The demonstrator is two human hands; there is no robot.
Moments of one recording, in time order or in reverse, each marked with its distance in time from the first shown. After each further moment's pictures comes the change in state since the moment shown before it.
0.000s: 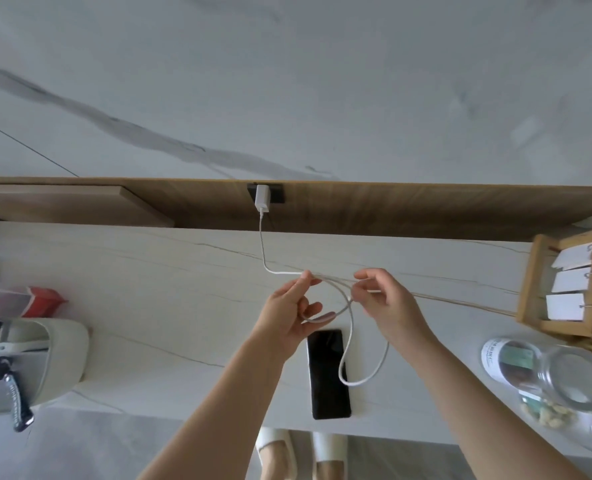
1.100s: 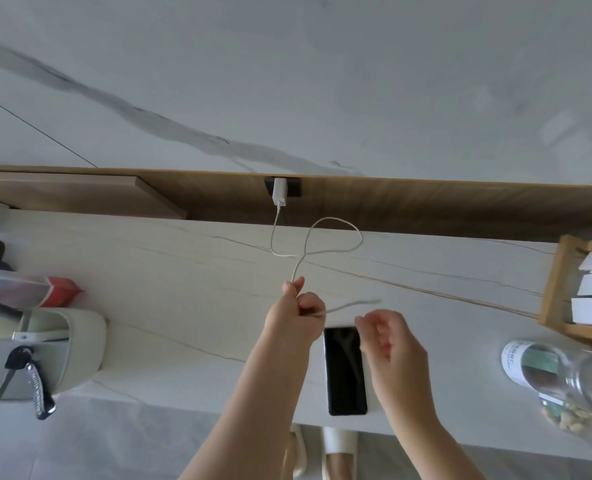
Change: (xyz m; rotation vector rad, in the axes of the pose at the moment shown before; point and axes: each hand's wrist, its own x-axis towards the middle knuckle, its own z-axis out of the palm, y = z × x) left_hand -0.007 0.022 -0.004 -0.882 0.327 -0.267; right_hand -0.065 -0.012 0.053 -0.076 0.272 -0.040
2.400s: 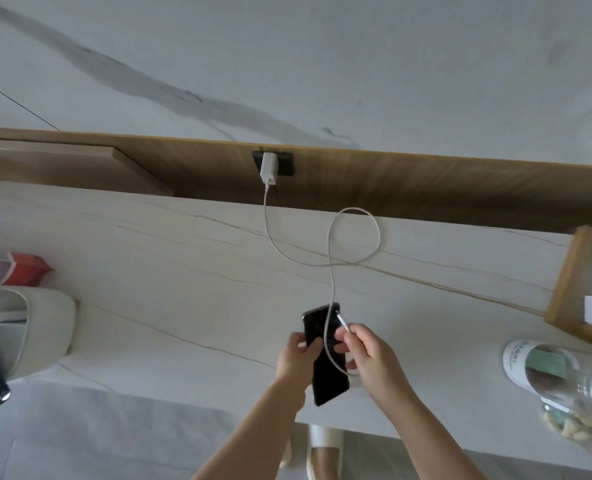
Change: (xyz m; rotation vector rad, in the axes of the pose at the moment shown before) left_hand 0.103 -0.045 -0.109 1.227 0.079 0.368; right_hand 0.034 0.100 0.028 0.058 -0.437 0.224
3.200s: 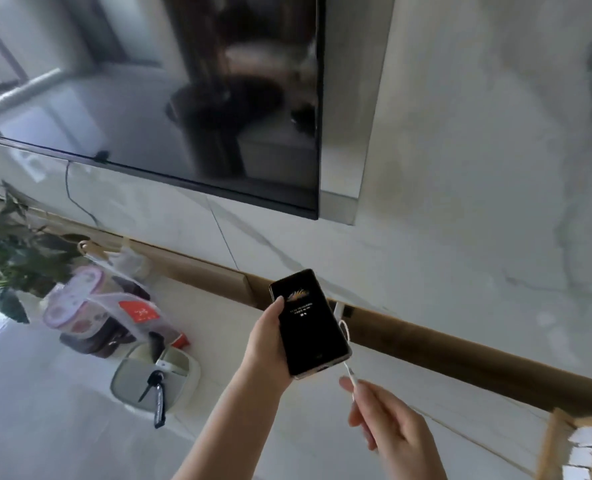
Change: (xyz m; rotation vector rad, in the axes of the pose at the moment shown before) left_hand -0.325 0.228 -0.180 -0.933 -0.402 0.231; right_hand -0.277 -0.299 0.001 0.198 -0.056 -0.425
